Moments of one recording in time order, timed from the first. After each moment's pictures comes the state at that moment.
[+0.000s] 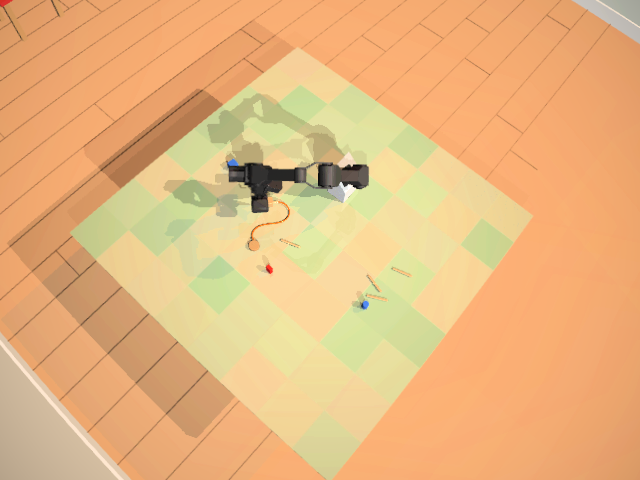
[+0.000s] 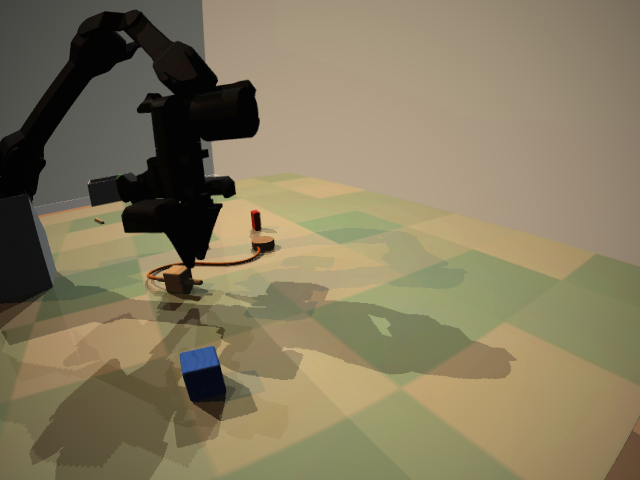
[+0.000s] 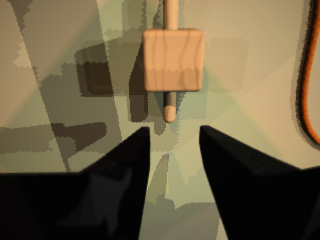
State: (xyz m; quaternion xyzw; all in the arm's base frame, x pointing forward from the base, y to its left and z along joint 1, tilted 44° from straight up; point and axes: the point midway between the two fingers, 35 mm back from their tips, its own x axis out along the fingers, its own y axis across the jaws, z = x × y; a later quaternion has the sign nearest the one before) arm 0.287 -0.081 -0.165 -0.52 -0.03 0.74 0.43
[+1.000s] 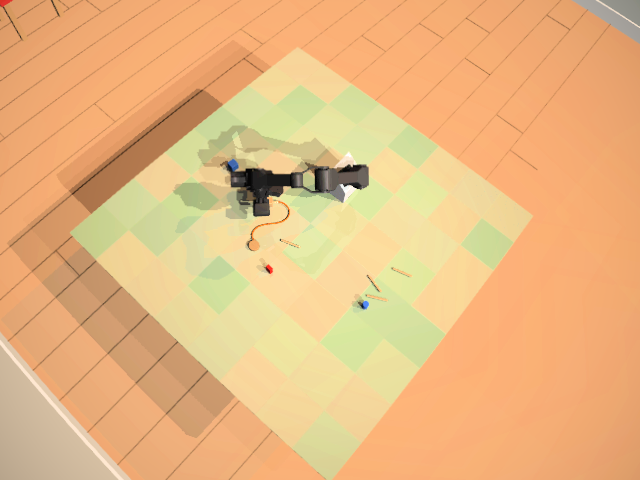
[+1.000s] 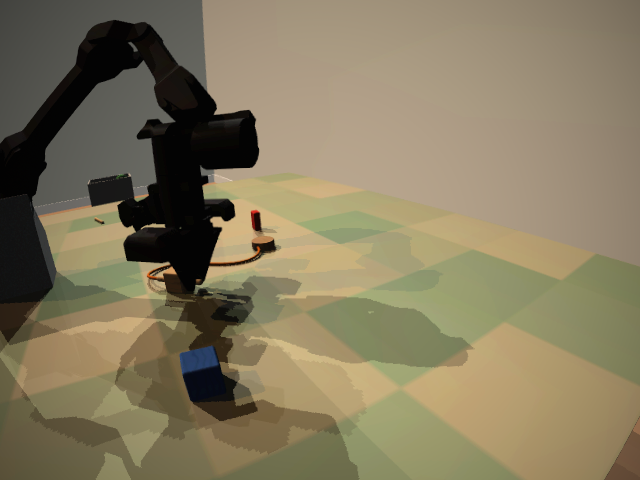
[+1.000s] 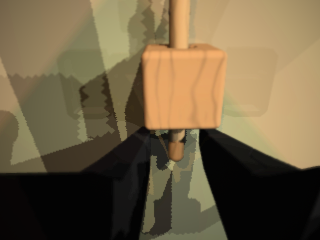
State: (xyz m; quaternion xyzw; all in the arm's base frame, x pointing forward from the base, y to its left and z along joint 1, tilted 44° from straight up) arm 0.278 -0.058 -0.187 -0.51 -0.03 0.74 0.43
